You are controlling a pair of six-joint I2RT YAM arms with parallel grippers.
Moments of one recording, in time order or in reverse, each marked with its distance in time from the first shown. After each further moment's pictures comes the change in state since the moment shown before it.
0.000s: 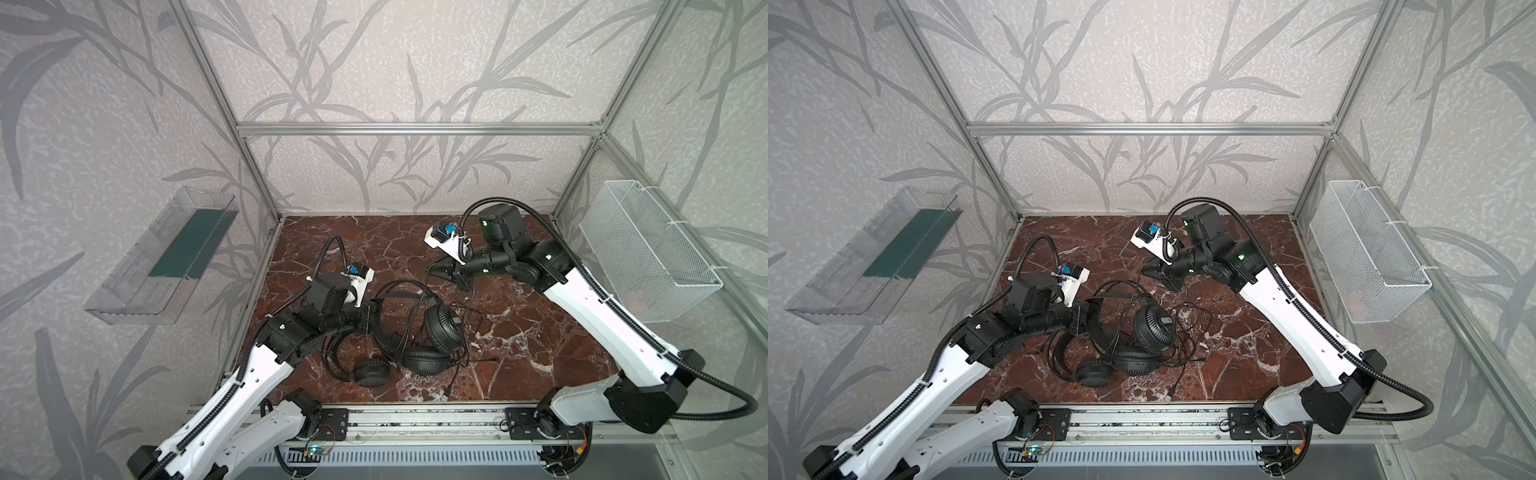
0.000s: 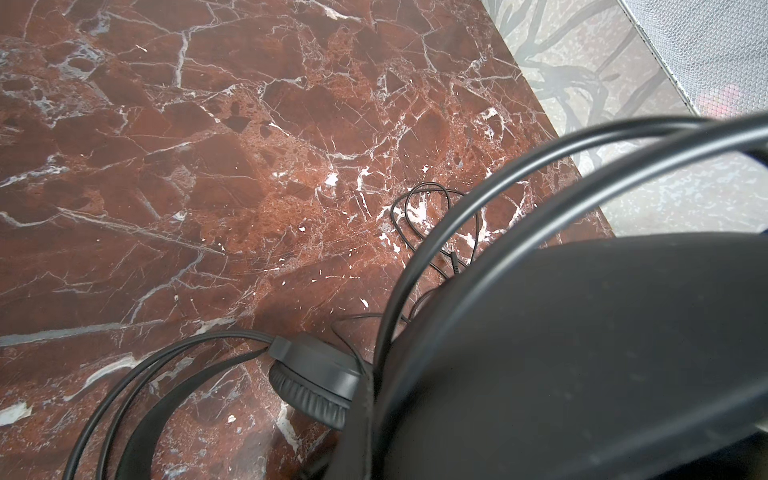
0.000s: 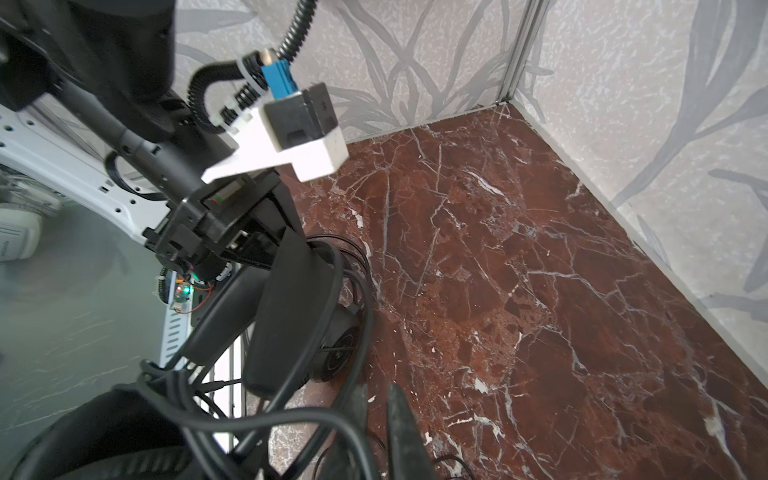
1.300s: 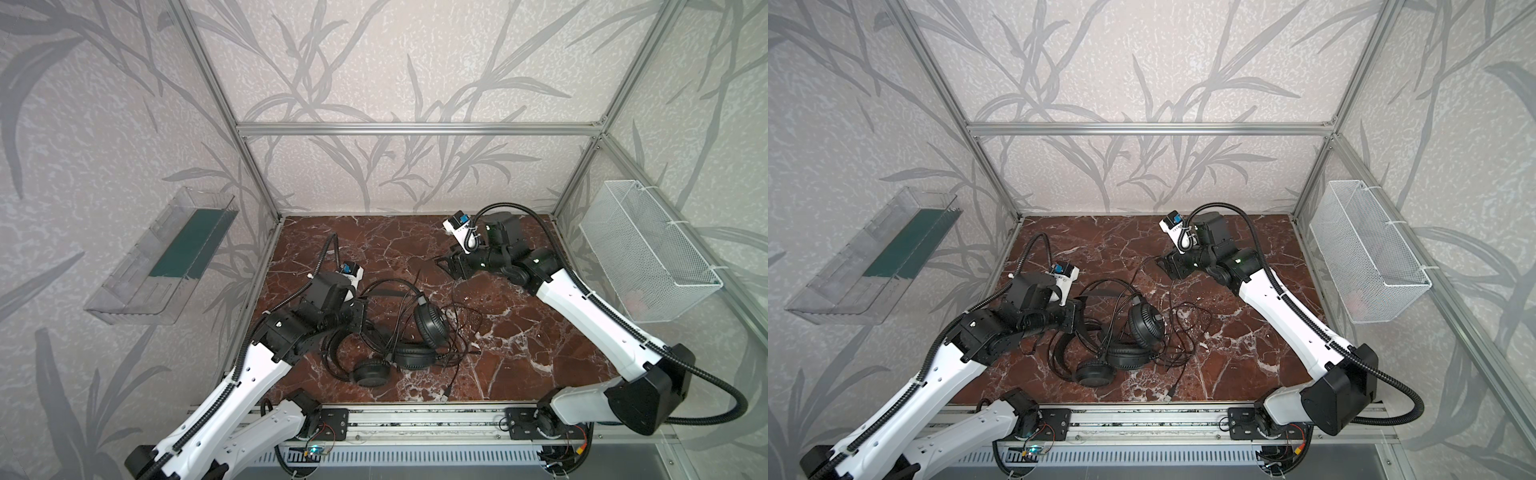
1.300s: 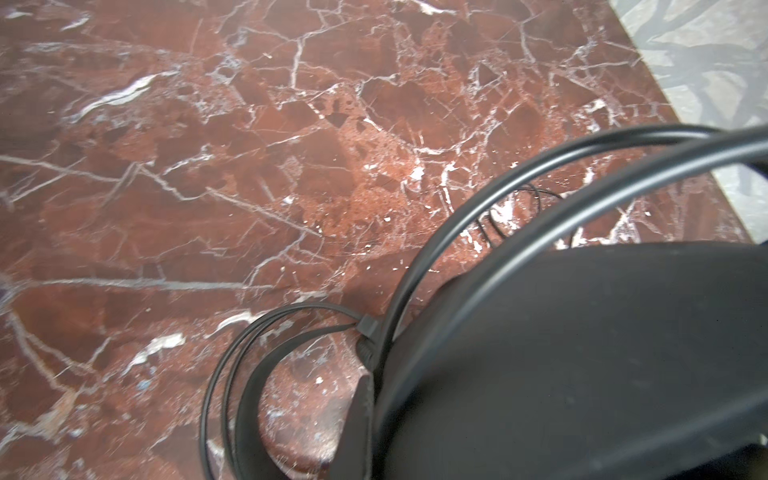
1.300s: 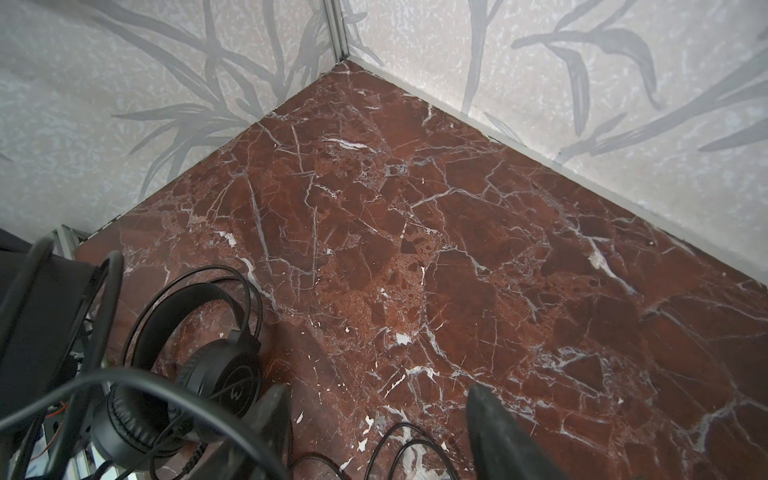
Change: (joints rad) left arm -0.007 0.016 0.068 -0.157 -0.252 0.014; right arm -0.116 -0.023 -0.257 0.275 0.246 0.271
